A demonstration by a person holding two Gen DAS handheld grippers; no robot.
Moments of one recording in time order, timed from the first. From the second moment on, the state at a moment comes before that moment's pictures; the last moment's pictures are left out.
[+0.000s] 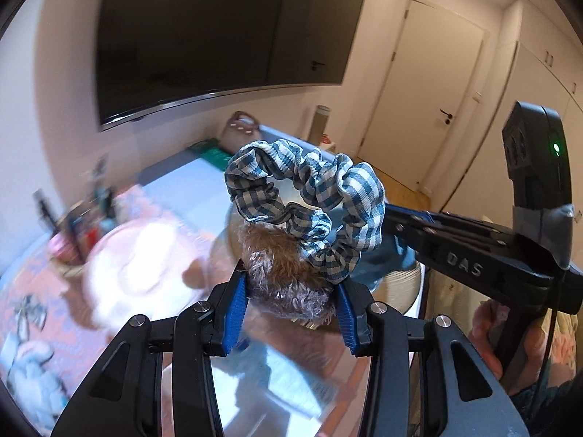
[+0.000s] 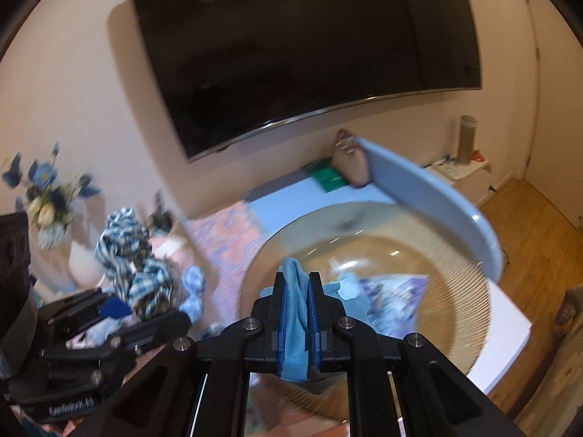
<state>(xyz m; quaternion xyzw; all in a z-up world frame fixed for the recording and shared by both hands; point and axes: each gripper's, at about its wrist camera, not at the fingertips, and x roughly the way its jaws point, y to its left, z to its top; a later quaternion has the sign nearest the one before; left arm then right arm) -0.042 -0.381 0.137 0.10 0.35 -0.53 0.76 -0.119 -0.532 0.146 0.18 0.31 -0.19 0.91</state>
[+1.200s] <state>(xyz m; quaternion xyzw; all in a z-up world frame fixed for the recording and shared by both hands) -0.070 -0.261 0.155 0.03 0.38 -0.46 0.80 -0.153 -0.466 0.170 0.18 0.29 -0.08 0.94</state>
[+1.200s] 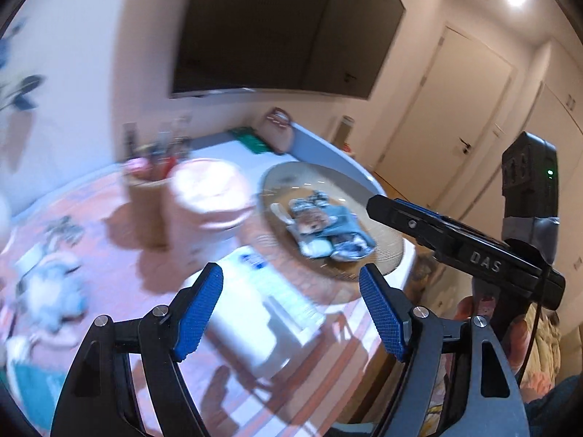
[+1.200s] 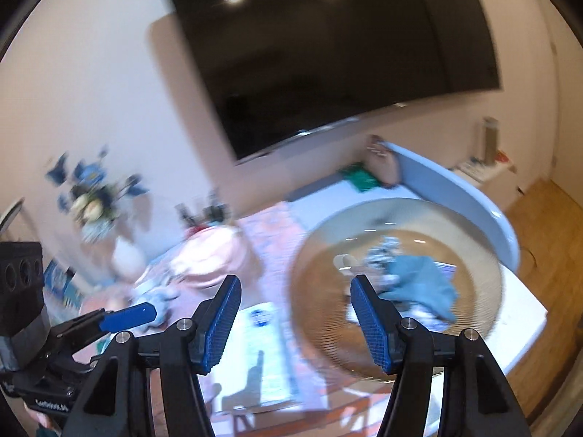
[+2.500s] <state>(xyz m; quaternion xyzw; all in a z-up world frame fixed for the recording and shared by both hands) 0.106 0.086 0.068 -0.13 0.38 -0.09 0.91 0.044 -0.218 0.124 0.05 0.41 0.08 0.90</state>
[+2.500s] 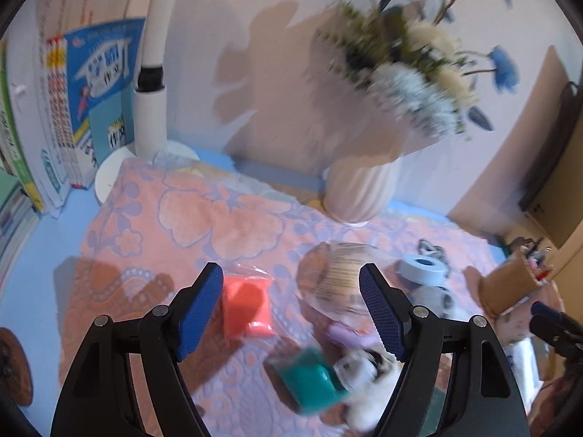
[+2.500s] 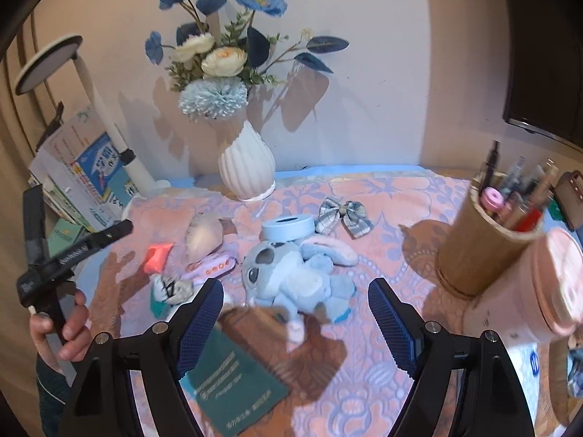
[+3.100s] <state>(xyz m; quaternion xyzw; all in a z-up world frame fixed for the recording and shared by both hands) 0.124 0.079 0.009 -0.09 0.46 -0.08 0.88 0.146 -0.165 0.063 -0.06 0.45 0.07 0.89</state>
